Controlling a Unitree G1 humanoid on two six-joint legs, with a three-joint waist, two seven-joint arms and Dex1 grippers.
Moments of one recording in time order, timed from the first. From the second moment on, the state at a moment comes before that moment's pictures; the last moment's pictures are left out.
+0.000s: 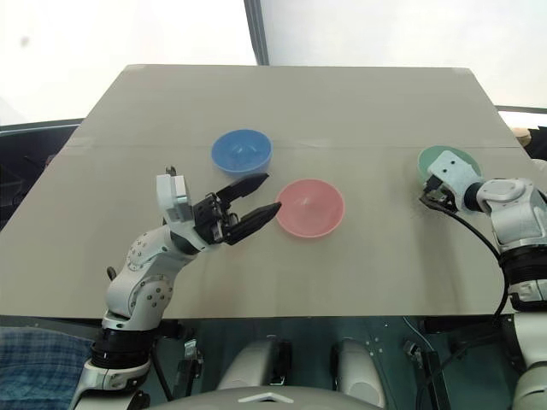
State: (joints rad) left arm -0.19 0.35 0.00 -0.28 -0.65 0.16 -0.93; right arm -0.63 -0.83 0.10 0.49 -0.10 0.32 0.87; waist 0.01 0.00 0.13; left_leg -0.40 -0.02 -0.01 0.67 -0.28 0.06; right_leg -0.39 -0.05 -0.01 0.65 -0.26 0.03
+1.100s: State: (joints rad) left arm 0.03 0.51 0.20 -0.31 -0.65 0.15 -0.94; right arm -0.72 -0.73 0.37 -0.51 0.00 0.76 1.07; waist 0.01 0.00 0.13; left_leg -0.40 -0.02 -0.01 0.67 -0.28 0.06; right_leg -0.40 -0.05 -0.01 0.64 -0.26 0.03
